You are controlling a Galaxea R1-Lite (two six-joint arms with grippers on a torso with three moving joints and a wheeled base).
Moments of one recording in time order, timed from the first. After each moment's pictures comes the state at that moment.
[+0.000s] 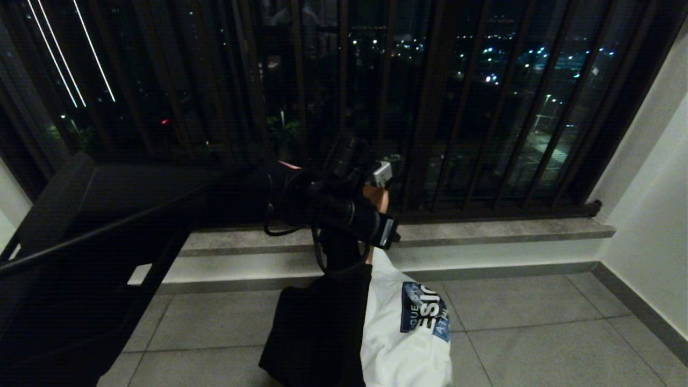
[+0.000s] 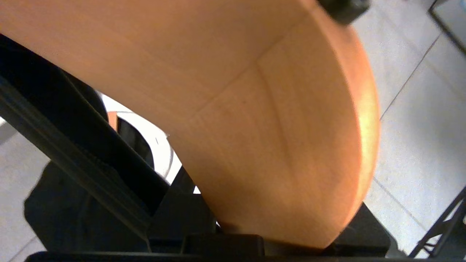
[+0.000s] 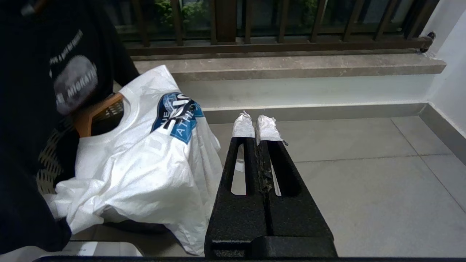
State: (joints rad) left arm -0.71 2.22 -1.92 0.29 -0.23 -0.07; right arm 0.00 0.00 0.00 0.00 -0.01 0.02
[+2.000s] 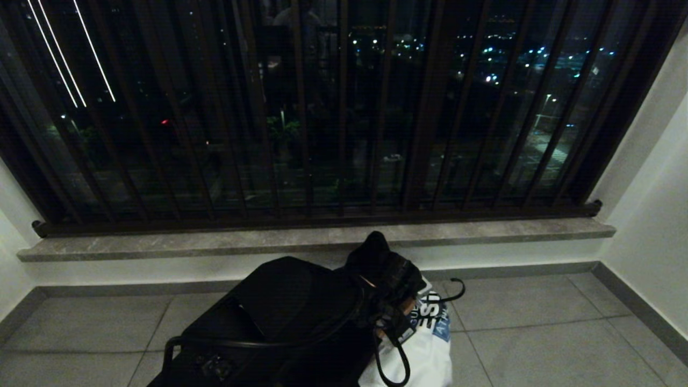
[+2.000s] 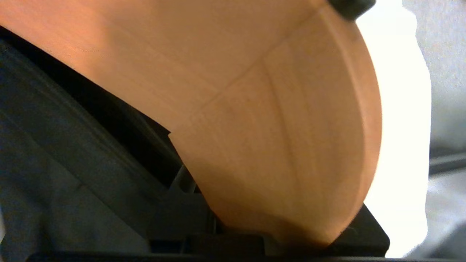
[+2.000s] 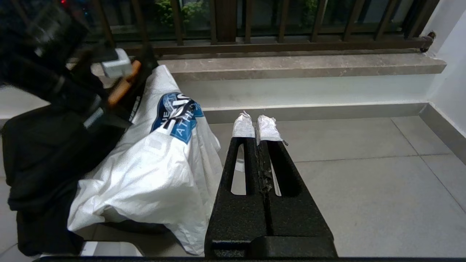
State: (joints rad) left arm -0.85 2.66 -1.95 0.12 0.00 0.27; right arm 0.00 0.00 0.00 0.00 -0.01 0.02
